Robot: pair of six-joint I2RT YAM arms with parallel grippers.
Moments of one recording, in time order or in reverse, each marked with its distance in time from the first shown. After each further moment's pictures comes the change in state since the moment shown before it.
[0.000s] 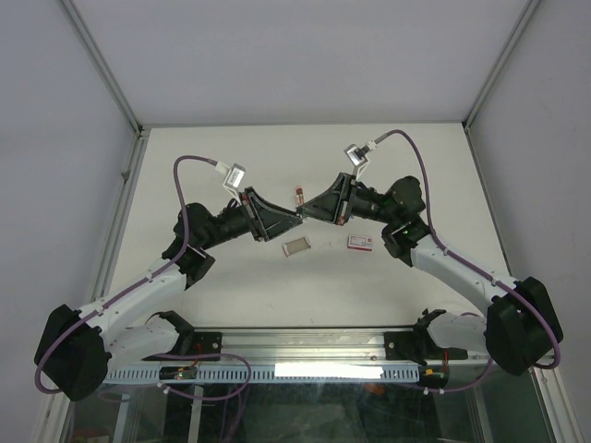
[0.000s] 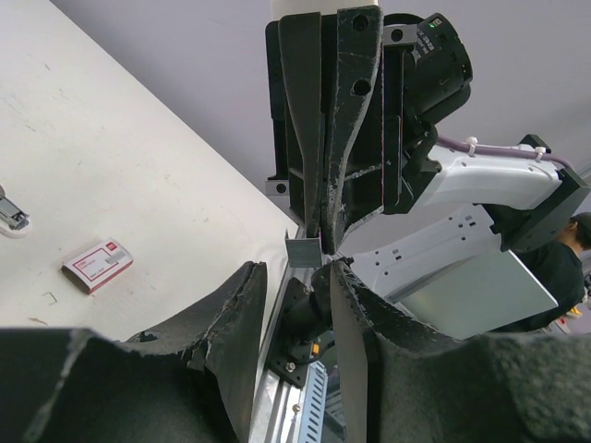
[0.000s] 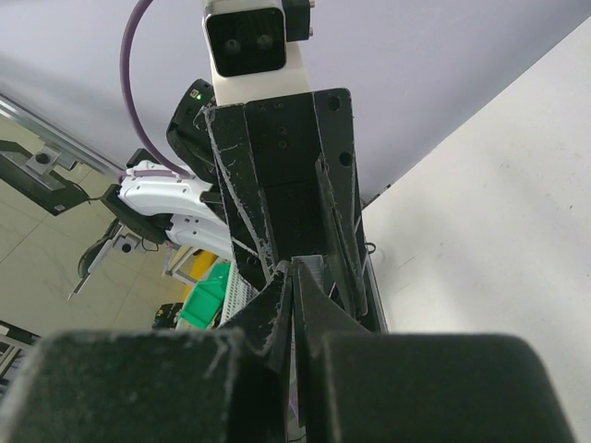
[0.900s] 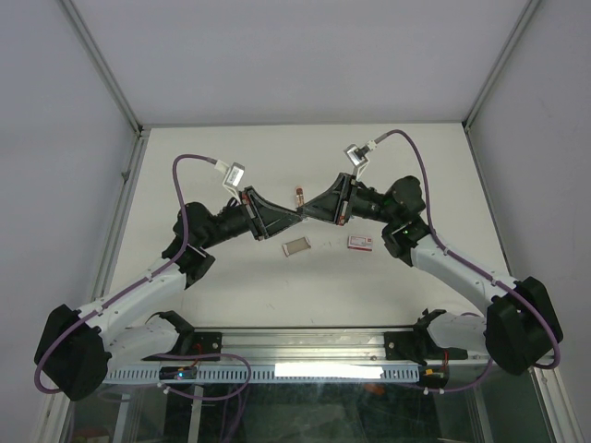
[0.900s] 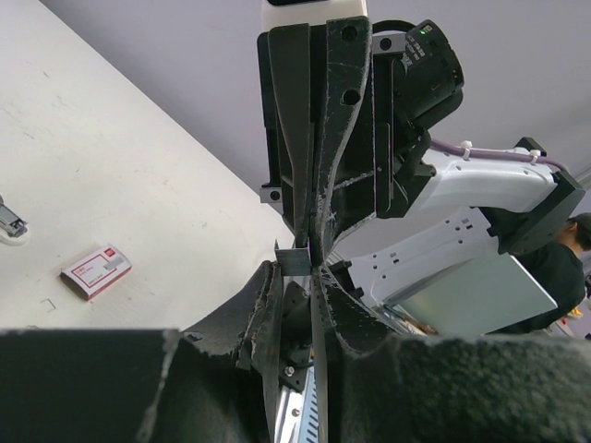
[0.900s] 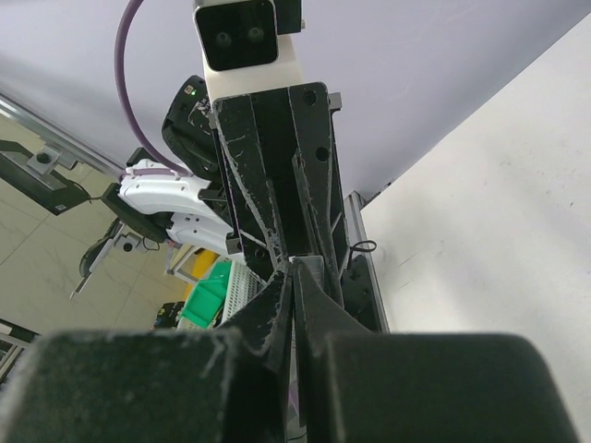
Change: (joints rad) left arm 0.000 0.003 0.011 0.004 0.000 -0.001; right arm 0.000 0.000 0.000 -0.001 -0.013 0.008
